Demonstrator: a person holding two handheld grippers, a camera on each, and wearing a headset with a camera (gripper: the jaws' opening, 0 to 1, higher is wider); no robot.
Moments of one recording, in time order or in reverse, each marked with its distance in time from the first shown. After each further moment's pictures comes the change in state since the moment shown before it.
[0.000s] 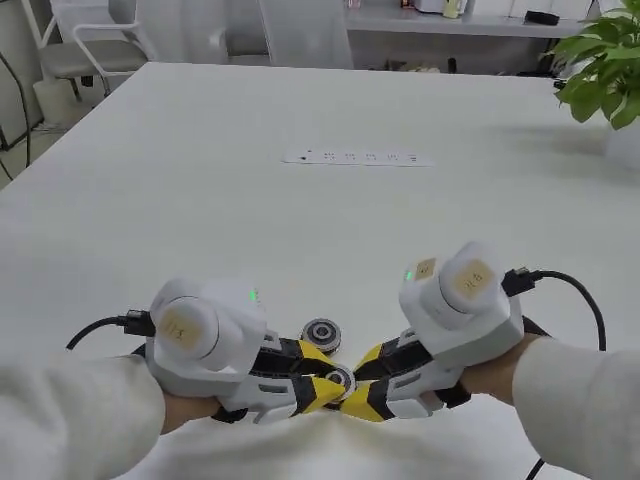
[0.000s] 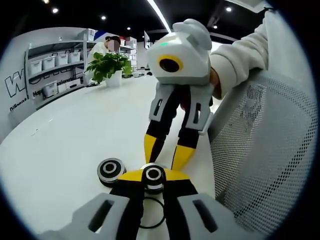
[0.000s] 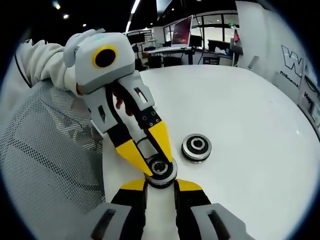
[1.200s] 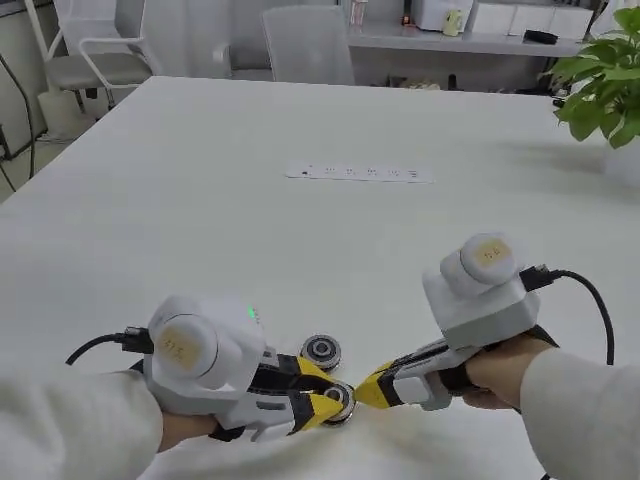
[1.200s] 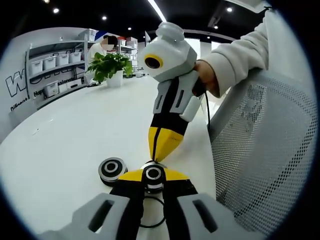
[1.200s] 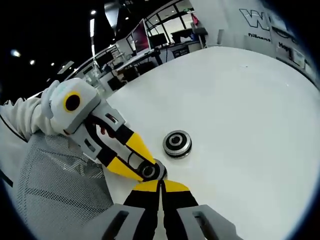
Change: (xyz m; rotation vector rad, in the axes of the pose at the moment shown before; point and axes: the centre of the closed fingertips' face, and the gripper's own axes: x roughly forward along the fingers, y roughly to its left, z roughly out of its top) left arm -0.001 0.002 -0.001 -0.001 -0.003 0.007; right arm -0.014 -0.013 0.004 0.371 -0.061 0.008
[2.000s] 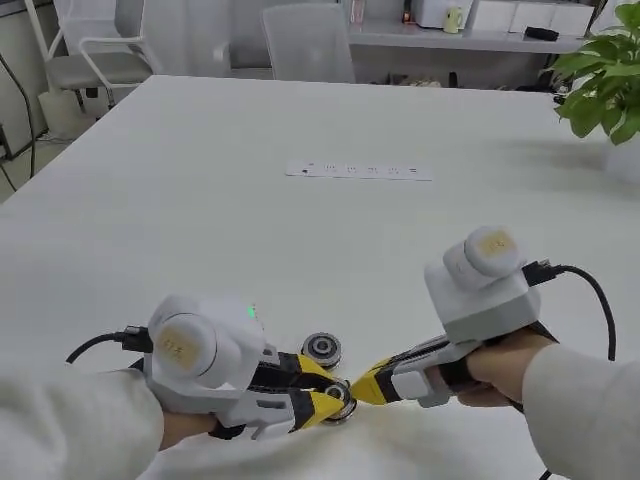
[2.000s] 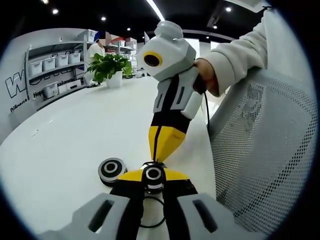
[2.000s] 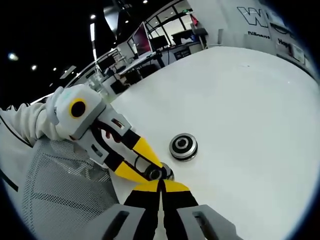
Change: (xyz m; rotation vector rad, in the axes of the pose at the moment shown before) left arm 0.000 0.000 0.001 0.006 -0.004 -0.002; right arm -0.001 0.010 0.006 0.029 -0.015 0.042
